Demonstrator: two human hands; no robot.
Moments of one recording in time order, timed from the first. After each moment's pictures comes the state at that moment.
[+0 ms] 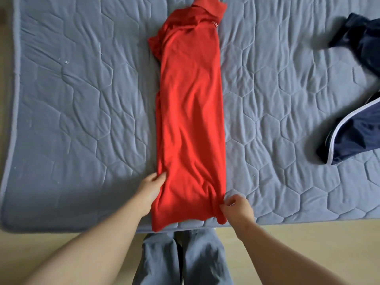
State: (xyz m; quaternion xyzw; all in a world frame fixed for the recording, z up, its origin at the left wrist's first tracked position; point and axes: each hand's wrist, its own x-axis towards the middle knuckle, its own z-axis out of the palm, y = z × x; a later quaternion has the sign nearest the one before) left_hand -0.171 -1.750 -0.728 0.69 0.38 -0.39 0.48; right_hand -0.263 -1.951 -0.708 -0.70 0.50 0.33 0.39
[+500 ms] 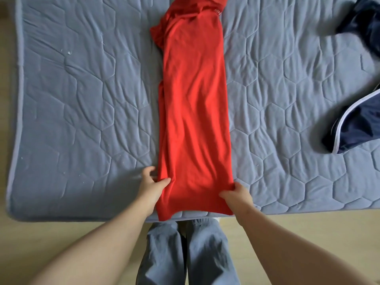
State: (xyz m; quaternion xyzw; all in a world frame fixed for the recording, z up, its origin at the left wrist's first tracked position) left_hand -0.197 -1.741 -0.725 0.75 0.35 -0.33 0.46; right_hand -0.259 -1.945 -0.710 -0.68 0.49 0.34 0.44
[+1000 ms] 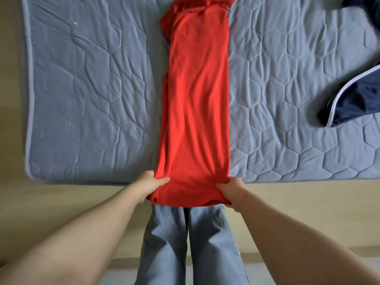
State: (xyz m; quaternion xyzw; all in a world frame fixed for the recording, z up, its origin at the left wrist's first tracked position) left_hand -0.235 -1.707 -0.680 0.73 0.30 -0.53 0.32; right_hand -0.304 -1.925 -0.689 -0.62 0.48 0.43 0.45
